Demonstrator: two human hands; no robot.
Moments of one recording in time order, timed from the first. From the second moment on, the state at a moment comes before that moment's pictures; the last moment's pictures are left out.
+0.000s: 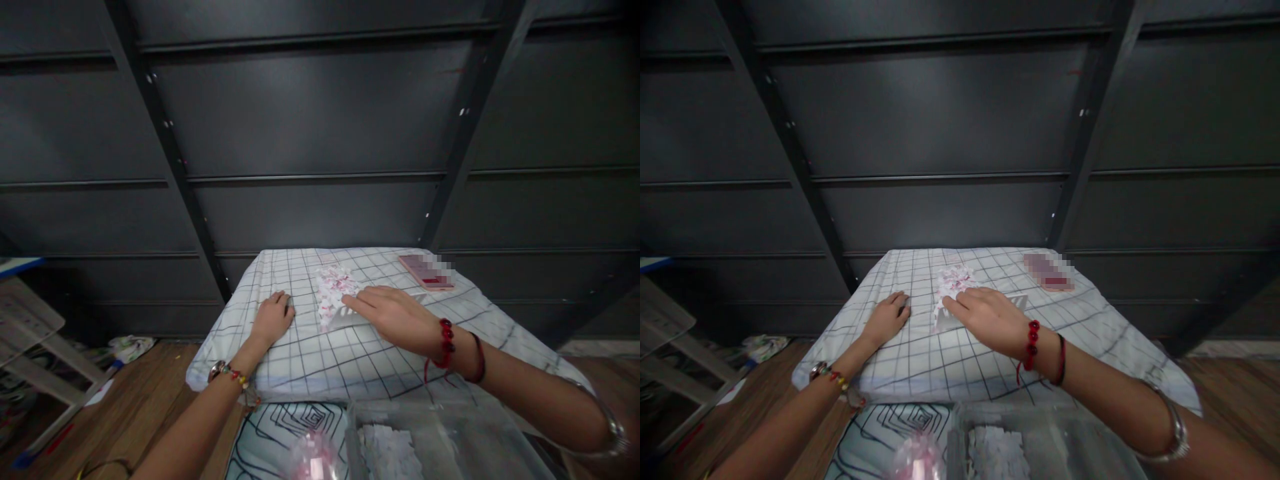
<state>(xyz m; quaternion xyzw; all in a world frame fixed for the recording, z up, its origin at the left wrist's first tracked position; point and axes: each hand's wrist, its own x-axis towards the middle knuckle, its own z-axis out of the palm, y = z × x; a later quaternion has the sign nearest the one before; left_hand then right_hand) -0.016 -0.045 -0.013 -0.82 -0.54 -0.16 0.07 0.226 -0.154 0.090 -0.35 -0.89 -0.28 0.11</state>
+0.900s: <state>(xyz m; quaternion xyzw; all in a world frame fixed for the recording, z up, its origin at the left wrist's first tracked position) -0.015 -0.046 -0.011 -0.82 -0.54 -0.16 0.07 0.215 -0.148 0.101 -0.40 -0.90 -0.15 0.07</state>
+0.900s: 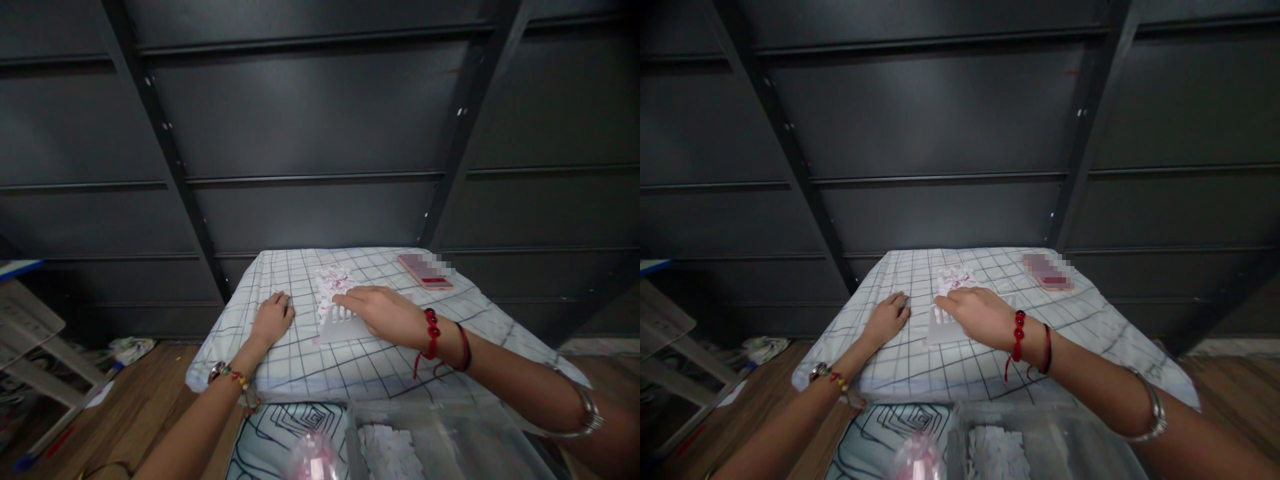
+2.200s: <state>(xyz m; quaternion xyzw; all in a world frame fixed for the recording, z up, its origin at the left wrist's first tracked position) -0.020 -0.050 -0.007 -0.92 -0.34 -0.18 -0.05 0.209 -0.150 0.082 -0.29 -0.90 -0.29 0.13</state>
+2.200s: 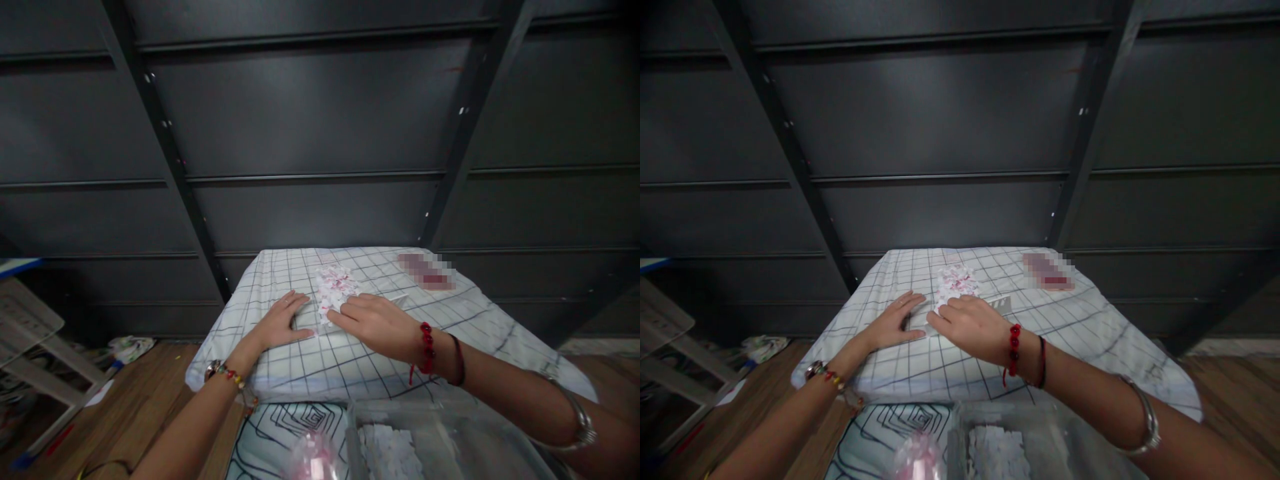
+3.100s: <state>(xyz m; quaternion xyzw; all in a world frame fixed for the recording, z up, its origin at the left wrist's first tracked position) -0.022 -0.049 -0.011 -0.90 -0.37 -0.22 -0.06 0.228 -0.141 0.087 -0.35 -0.87 -0.32 0.12</state>
